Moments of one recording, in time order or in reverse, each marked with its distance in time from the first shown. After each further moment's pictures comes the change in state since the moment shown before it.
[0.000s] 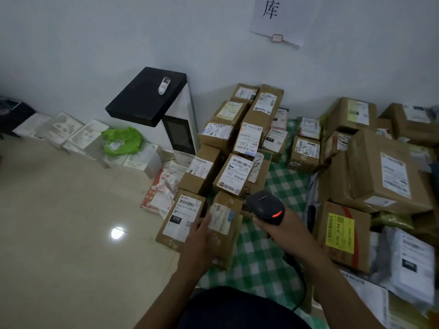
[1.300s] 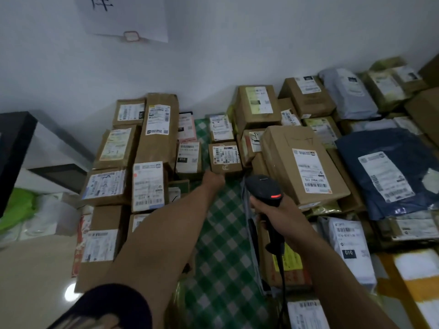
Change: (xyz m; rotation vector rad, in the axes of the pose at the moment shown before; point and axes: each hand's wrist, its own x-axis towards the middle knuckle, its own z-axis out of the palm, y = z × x) left_hand 0.331 0.250 0.184 -0.321 -0.433 -0.124; right_hand 0.097 0.057 -0.160 0.476 0.406 0.262
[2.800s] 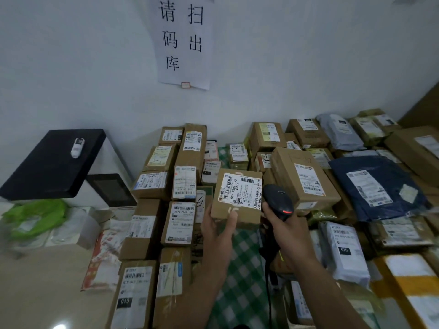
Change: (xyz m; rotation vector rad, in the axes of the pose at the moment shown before) left_hand -0.325 -0.062 -0.038 -0.613 0.154 0.447; right_hand -0.143 -0.015 0.044 0.200 0.141 -0.297
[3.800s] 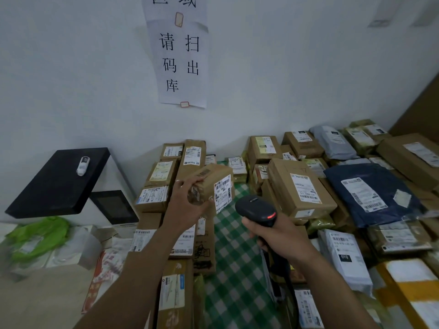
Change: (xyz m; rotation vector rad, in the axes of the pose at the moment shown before) left_hand 0.108 0.067 -0.064 0.808 -0.134 0.432; right_hand -0.024 -0.047 0.002 -0.266 -0.339 0.031
